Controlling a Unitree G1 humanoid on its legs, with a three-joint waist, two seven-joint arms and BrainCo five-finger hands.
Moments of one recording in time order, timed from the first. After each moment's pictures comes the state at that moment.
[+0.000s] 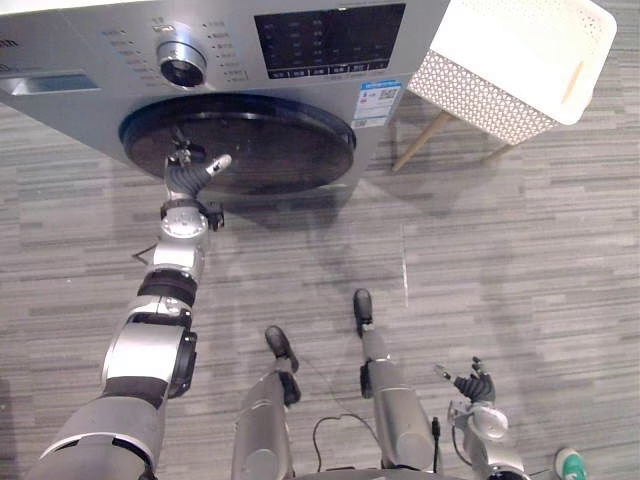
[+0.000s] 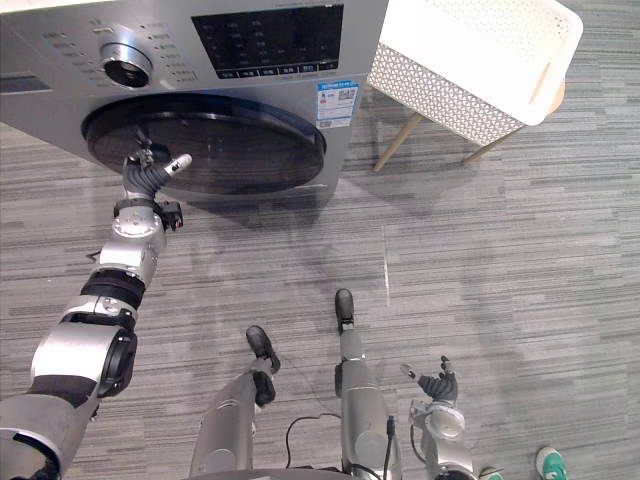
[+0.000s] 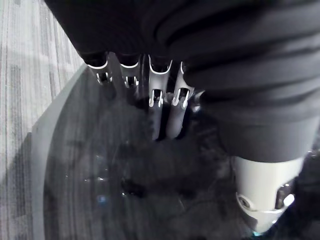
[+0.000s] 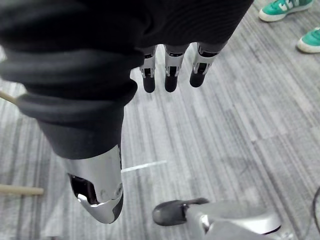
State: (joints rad) left arm -0.90 0.42 -0.01 0.93 -0.19 -0.05 0.30; right arm 0.08 -0.06 -0.18 0.61 0.07 -0.12 -0.26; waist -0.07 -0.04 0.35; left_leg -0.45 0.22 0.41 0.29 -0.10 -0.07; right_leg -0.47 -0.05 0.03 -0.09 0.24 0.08
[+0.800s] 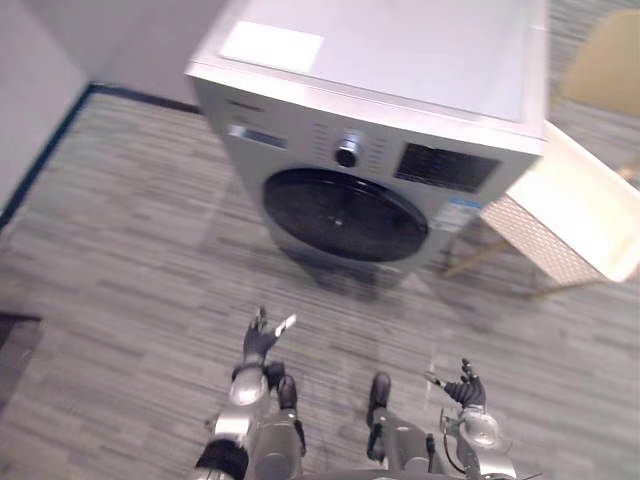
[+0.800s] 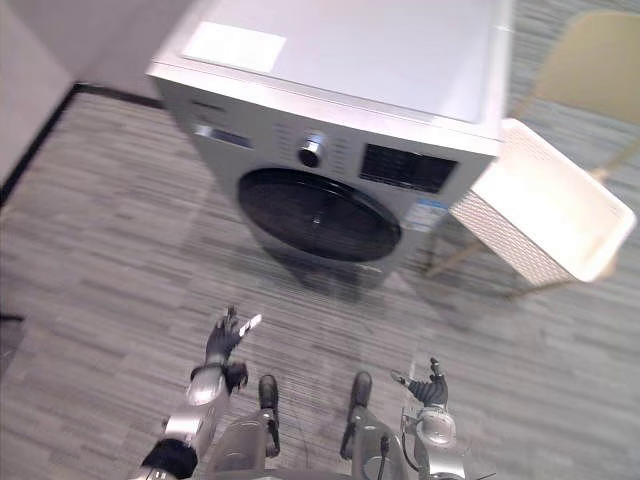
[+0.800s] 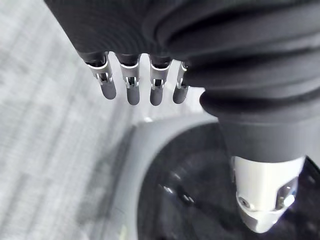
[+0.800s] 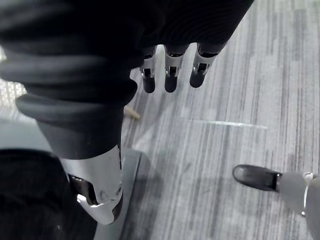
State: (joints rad) left arm 0.03 0.07 -0.04 0.74 -0.16 -0.11 0.21; right arm 0.03 -0.10 -0.17 0.81 -0.01 -0.10 -0.26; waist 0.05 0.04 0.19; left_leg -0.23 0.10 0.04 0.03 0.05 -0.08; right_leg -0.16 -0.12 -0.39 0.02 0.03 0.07
